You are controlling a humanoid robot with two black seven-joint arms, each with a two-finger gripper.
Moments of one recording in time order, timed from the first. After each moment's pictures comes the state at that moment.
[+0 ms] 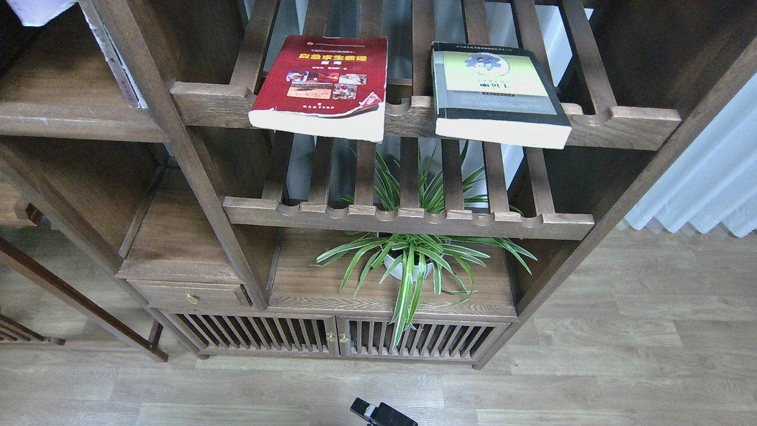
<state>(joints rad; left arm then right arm) -0.90 0.46 -1.54 -0.87 0.80 -0.49 0.04 -0.16 0.01 0.73 0.90 0.14 0.58 -0.26</state>
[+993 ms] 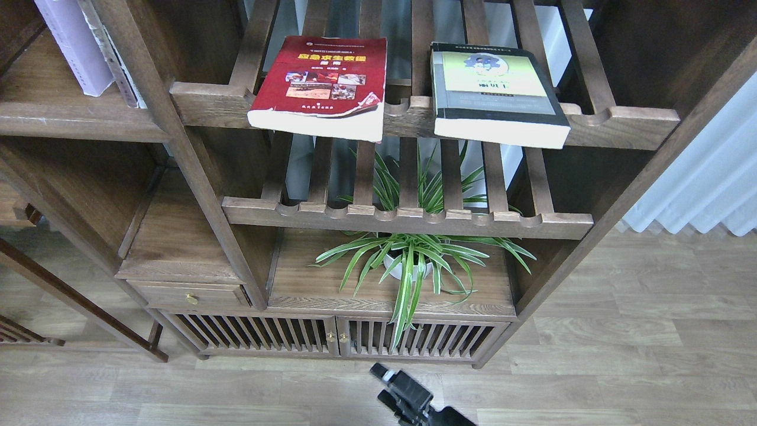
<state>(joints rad) -0.30 0.47 -1.81 -1.30 0.40 -0.49 0.03 -0.16 0.02 0.81 1.01 0.15 0.58 -0.07</state>
